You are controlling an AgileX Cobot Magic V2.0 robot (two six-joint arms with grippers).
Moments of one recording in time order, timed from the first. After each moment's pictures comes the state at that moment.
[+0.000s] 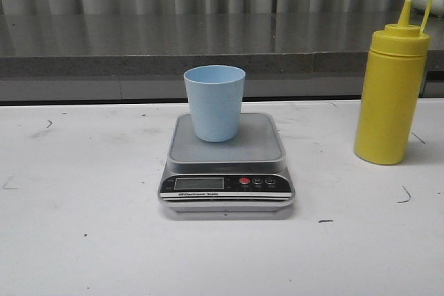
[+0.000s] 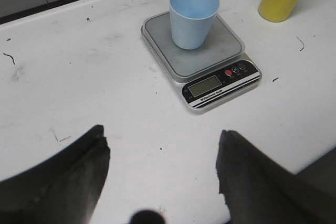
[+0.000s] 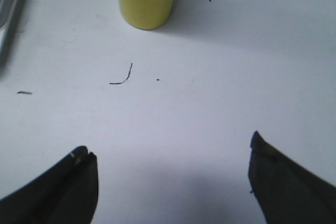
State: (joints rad) left arm -0.54 0.72 -0.82 0.03 0.81 -0.08; right arm 0.21 0.92 -0.77 -0.14 0.83 0.11
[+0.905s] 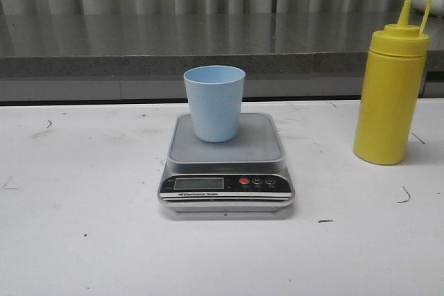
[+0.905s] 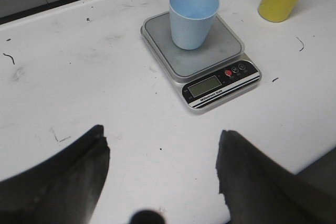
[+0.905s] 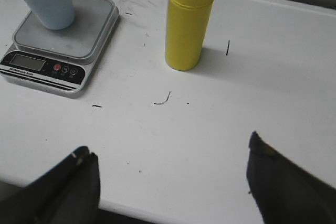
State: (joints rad) left arm -0.54 0.72 -0.82 0.03 0.81 -0.08; right arm 0.21 0.47 -0.79 0.01 1.01 -0.01
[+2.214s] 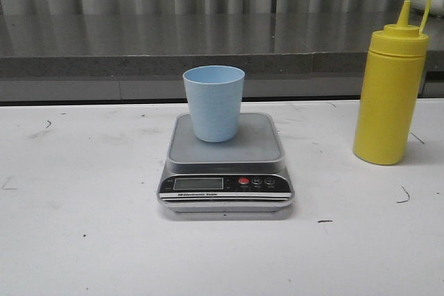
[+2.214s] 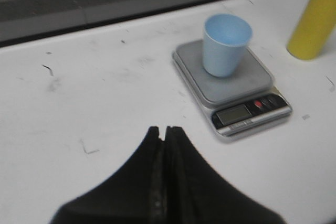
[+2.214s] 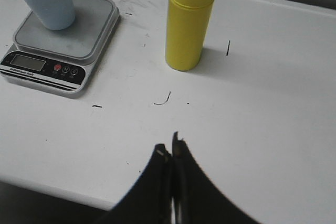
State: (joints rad) left arm -0.37 0.54 -0.62 0.03 0.60 -0.08; right arm 0.21 0.47 -0.79 0.01 1.01 -0.01
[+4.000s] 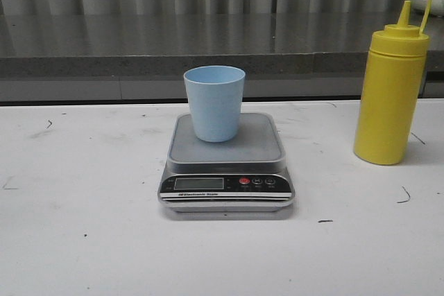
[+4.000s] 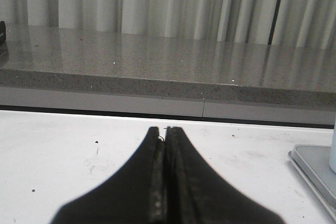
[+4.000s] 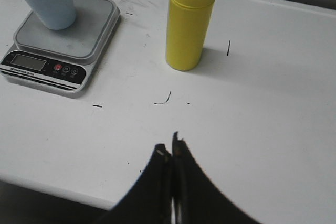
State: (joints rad) left arm 0.00 -0.01 0.00 0.01 0.04 -0.08; right arm 0.21 0.47 -0.79 0.01 1.01 -0.01
